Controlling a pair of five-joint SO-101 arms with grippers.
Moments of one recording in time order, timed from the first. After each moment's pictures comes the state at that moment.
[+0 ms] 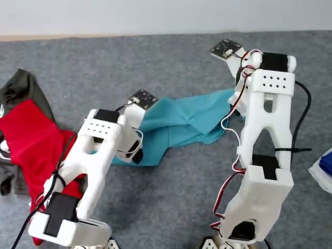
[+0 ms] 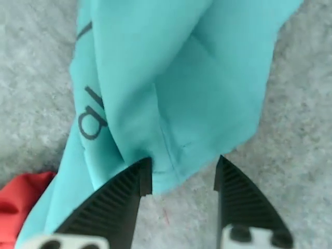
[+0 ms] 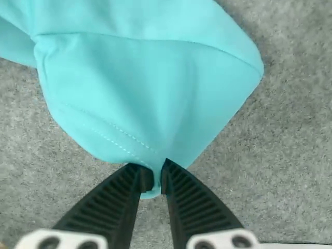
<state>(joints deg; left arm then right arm) 9.8 -2.0 29.2 72.7 -13.5 4.0 23.6 -35.6 100.5 46.5</state>
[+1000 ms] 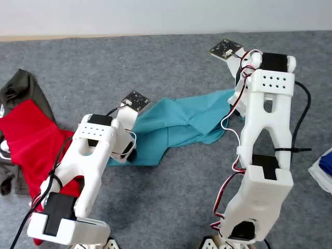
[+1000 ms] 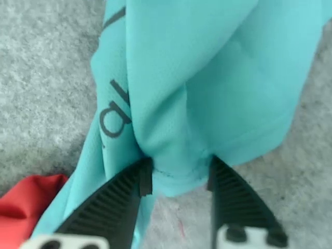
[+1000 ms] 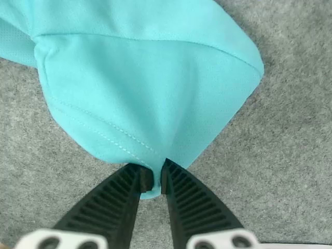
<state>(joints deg) 6.2 -2.0 34.3 65.6 -15.4 4.0 23.6 -35.6 100.5 46.5</state>
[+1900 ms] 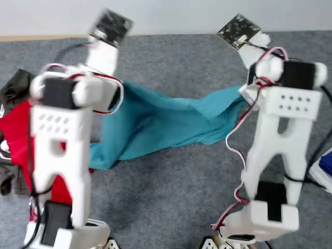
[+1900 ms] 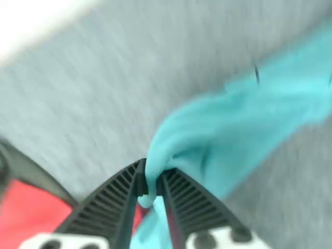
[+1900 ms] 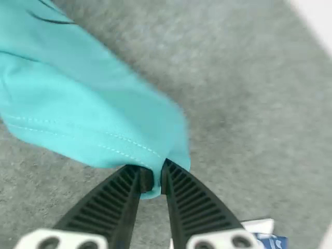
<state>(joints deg) 6.4 -7.7 -27.3 98.9 -8.9 4.4 0.9 -35.5 100.5 46.5</state>
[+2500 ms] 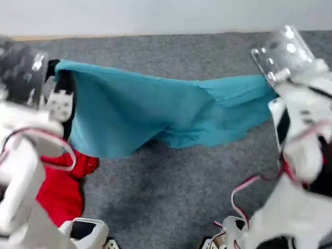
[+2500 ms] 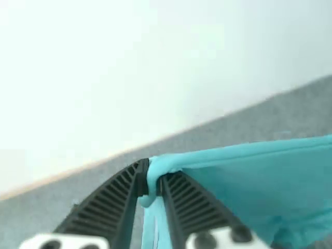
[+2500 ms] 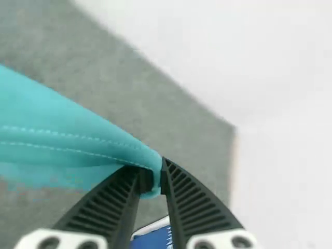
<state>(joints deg) 1.5 -30.0 -37.8 99.3 -8.7 12.3 -27.8 -35.6 97.3 46.6</state>
